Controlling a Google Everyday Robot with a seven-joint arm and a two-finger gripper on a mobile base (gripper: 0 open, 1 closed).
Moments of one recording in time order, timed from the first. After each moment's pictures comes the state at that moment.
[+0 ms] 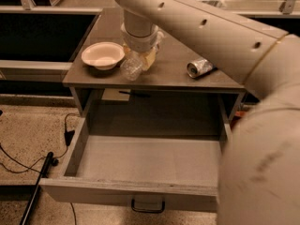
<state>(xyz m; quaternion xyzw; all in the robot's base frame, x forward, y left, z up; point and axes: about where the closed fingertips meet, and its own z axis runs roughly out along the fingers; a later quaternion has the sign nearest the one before) 0.681 0.027 0.859 -0.94 0.27 -0.17 0.10</state>
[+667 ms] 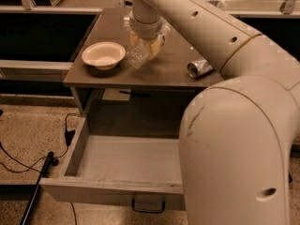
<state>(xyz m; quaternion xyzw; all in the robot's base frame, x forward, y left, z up) 0.738 0.005 0.864 -0.93 0.32 -0.14 0.10</state>
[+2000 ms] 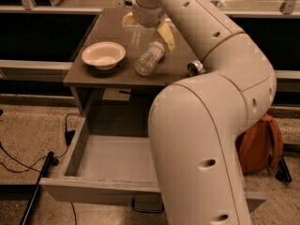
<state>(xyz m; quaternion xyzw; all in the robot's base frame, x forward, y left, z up) 0.754 -0.011 0.885 -0.93 0.33 -0.12 0.07</state>
